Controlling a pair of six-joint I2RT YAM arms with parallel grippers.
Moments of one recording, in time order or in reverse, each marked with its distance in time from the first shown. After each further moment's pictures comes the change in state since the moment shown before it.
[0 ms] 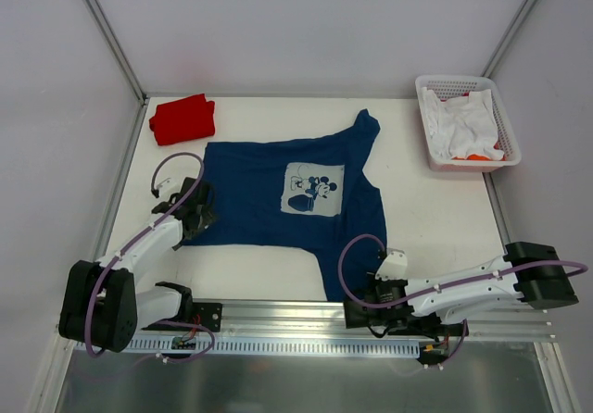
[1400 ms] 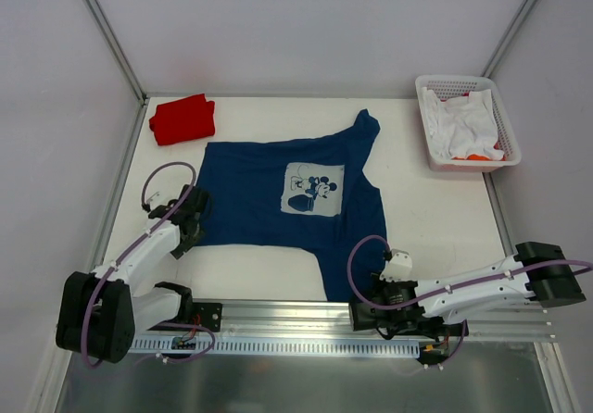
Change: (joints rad) left arm 0.000 -0.070 -0.016 -0.216 -0.037 -0.162; right arm 0.028 -0.085 -0.046 0.011 0.019 0.033
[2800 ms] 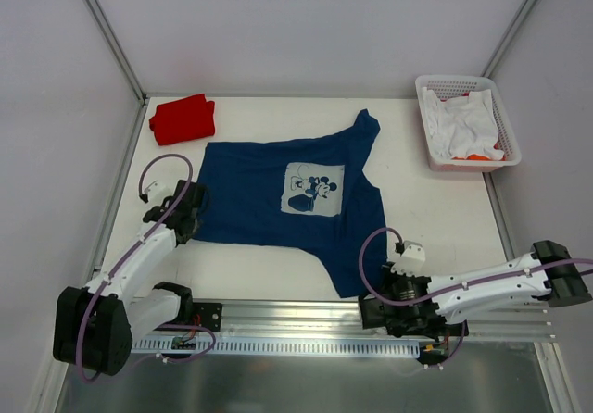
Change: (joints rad) left arm 0.000 -0.055 0.027 0.093 -0.022 0.052; right arm 0.014 -0.099 0.058 -0.223 0.109 0.039
